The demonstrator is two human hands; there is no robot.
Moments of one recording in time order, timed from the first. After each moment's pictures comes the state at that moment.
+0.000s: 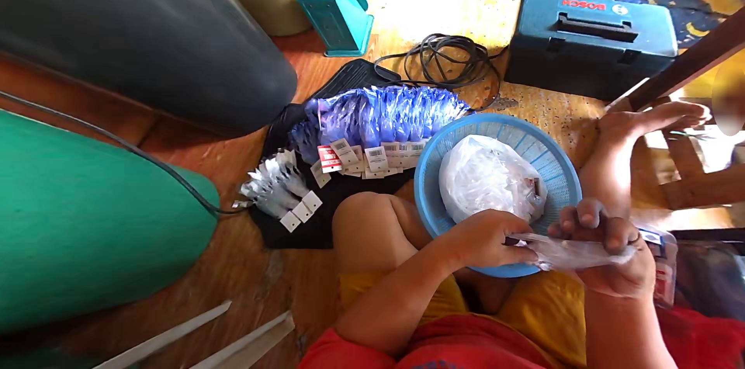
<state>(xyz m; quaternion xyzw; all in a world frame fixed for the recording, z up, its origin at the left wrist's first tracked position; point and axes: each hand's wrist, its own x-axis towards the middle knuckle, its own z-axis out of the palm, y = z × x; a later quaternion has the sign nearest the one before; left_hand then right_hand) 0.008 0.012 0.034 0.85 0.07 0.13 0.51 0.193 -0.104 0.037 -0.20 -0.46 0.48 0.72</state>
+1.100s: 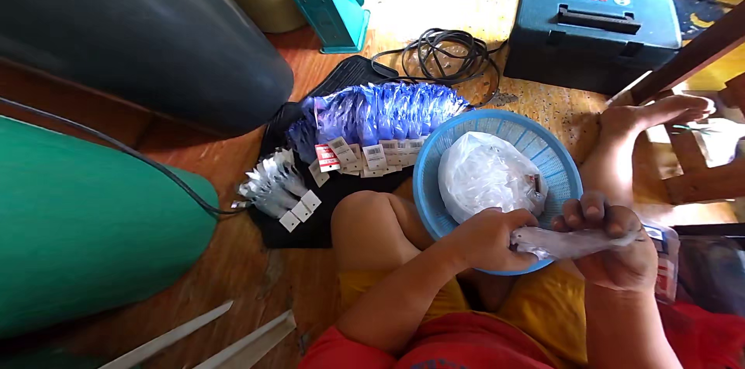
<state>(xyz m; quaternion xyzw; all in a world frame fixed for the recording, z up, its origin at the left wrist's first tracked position) 0.014 0.008 0.030 0.84 0.14 0.05 0.52 0.193 -0.098 0.038 -0.20 -0.43 0.48 0.74</state>
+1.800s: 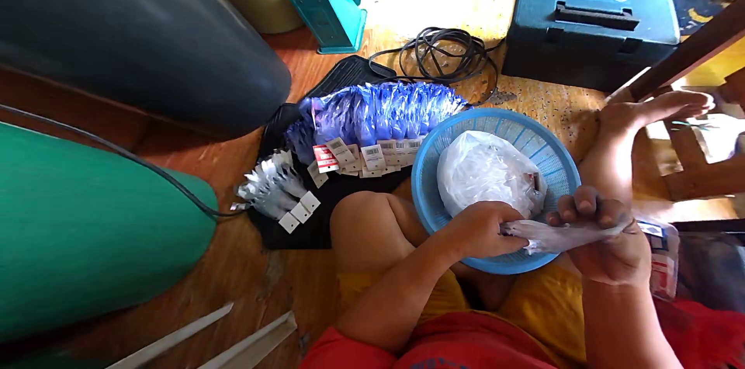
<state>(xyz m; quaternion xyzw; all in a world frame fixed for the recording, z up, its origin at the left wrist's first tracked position) 0.013 0.018 0.025 0.85 0.16 0.08 0.50 0.194 -0.096 0.034 -0.20 -0.41 0.49 0.74</state>
